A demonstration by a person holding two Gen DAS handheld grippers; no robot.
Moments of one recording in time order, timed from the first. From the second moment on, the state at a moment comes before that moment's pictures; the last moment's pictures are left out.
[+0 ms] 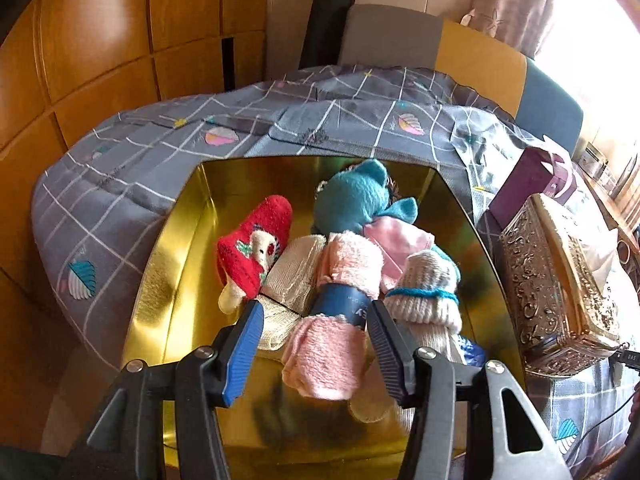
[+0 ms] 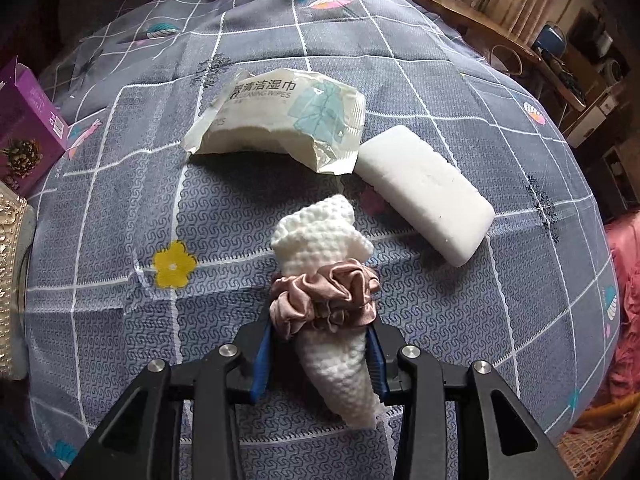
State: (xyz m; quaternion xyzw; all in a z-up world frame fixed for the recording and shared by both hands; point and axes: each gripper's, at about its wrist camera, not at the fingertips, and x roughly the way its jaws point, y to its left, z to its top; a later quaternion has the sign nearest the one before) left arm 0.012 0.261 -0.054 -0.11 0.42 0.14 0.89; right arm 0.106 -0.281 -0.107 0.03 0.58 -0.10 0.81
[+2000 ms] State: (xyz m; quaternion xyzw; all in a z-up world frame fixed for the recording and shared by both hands) left arm -0.013 0.239 -0.032 -0.07 0.38 0.10 0.91; right arm 0.136 0.056 0.084 -0.07 0.40 0.34 0.85
